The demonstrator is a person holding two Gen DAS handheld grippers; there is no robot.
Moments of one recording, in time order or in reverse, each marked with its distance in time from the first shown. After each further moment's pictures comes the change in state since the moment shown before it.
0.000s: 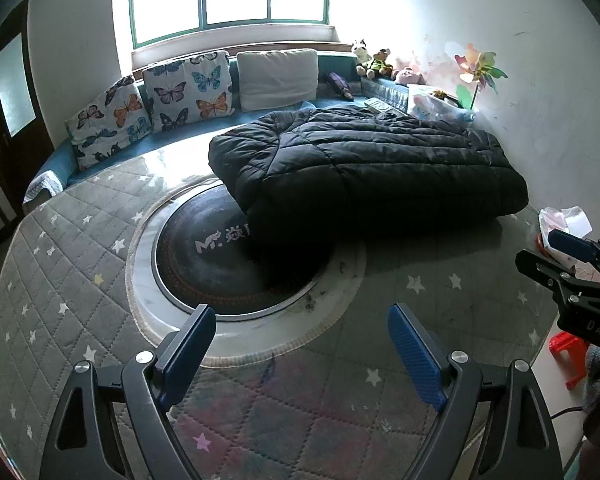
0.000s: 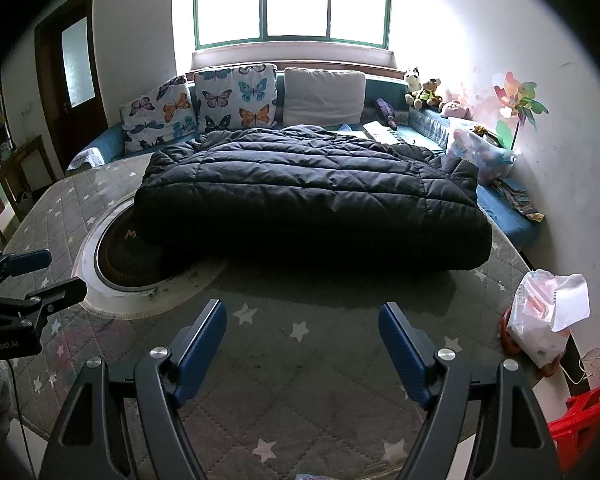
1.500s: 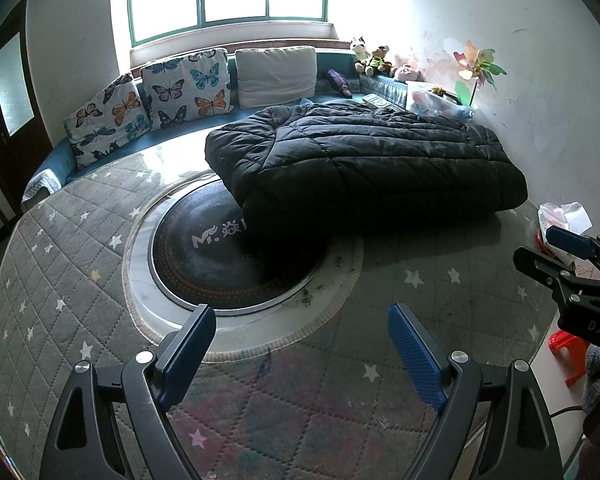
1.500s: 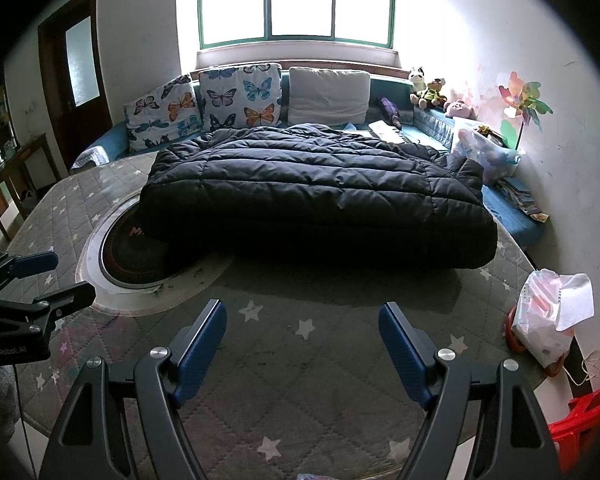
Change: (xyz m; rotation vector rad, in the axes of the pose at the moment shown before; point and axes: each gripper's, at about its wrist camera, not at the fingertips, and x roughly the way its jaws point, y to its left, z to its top) left arm 0.004 -0.003 -0.006 0.004 0.012 -0.003; right arm 0.003 -0.001 0.000 -0.006 0.005 0.020
